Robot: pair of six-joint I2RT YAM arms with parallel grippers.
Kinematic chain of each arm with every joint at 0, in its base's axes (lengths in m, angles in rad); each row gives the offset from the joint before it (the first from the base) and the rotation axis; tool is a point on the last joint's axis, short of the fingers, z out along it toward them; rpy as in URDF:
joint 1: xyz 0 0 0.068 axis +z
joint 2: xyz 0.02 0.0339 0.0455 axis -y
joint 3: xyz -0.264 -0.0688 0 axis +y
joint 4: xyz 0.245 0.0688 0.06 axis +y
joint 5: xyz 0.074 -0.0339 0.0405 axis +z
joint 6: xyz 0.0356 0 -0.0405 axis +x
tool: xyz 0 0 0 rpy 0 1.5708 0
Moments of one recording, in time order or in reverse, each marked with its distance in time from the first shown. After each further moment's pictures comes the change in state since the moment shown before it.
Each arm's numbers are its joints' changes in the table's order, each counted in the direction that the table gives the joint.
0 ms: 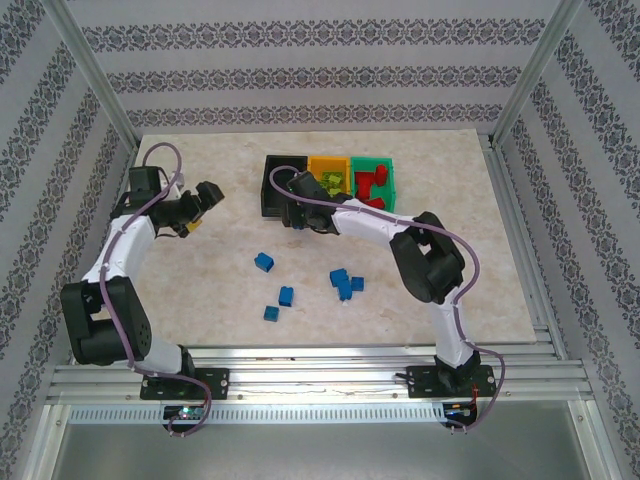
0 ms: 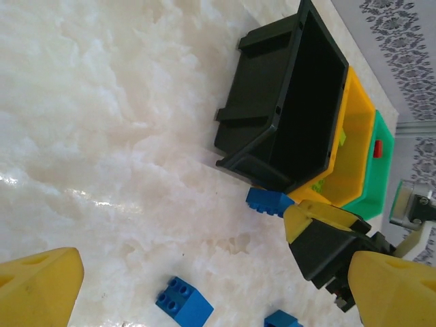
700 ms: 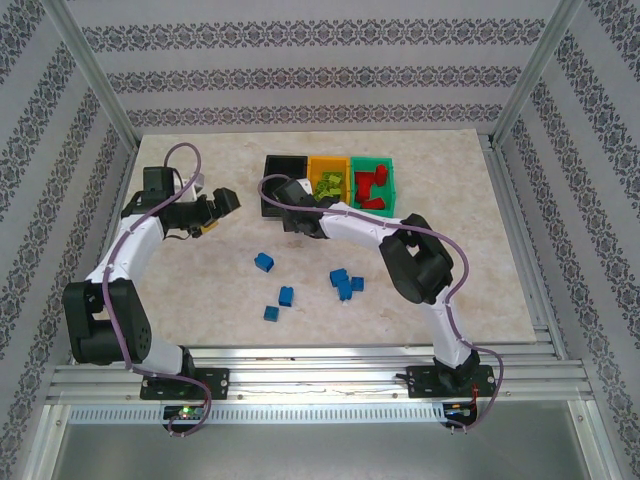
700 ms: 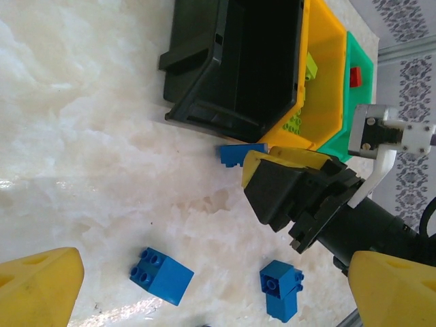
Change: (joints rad) left arm -0.097 0.012 0.004 0.035 -0.063 0.124; right arm 0.052 -0.060 -0.068 0.095 -0.187 0.008
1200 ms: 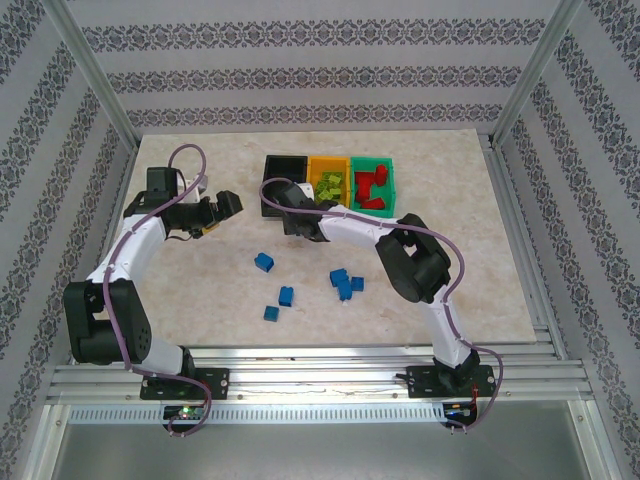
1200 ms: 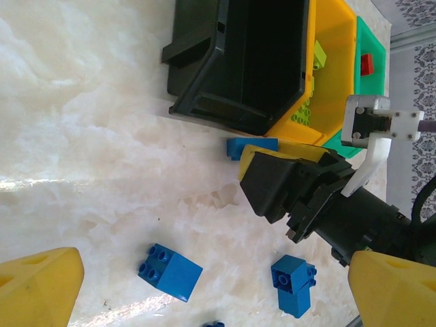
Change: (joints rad) left arm -0.017 0.000 0.000 0.016 0.023 0.037; right arm 0.000 -0.018 0.028 -0.032 -0.005 0.042
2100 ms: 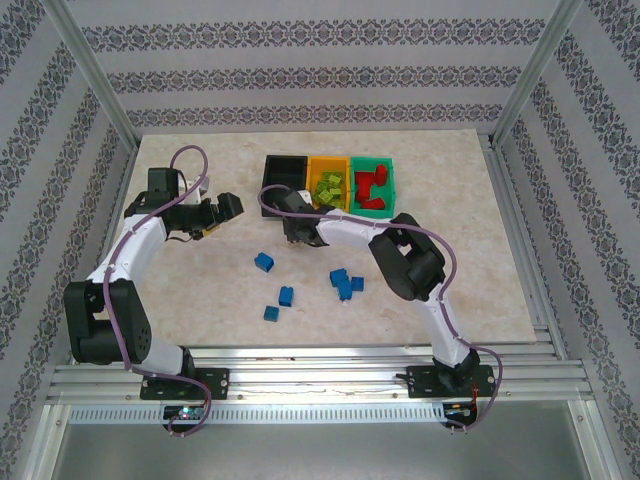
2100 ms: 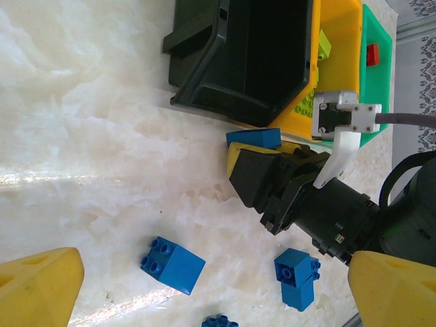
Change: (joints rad) left arm -0.004 0.000 0.000 0.023 0.003 0.015; right arm 0.005 -0.037 0.016 -0.026 0.044 -0.025
